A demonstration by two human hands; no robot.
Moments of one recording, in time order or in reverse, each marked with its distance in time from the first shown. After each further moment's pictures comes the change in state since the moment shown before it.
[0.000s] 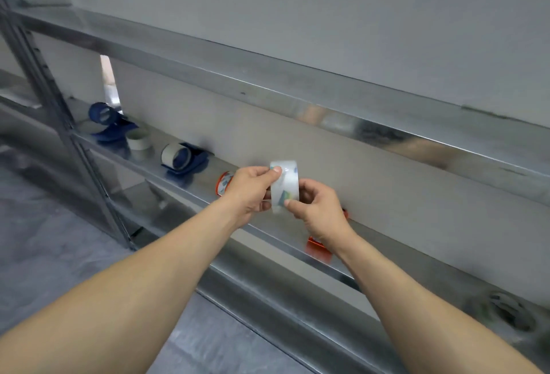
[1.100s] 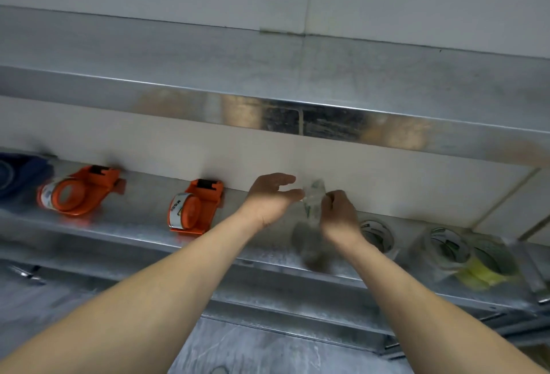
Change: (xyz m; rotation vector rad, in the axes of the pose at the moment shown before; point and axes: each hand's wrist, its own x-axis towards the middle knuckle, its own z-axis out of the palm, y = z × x) left_hand 0.025 -0.102 0.322 0.539 -0.326 0.068; right_hand -0.085 0.147 -0.306 -0.546 0.542 0.483
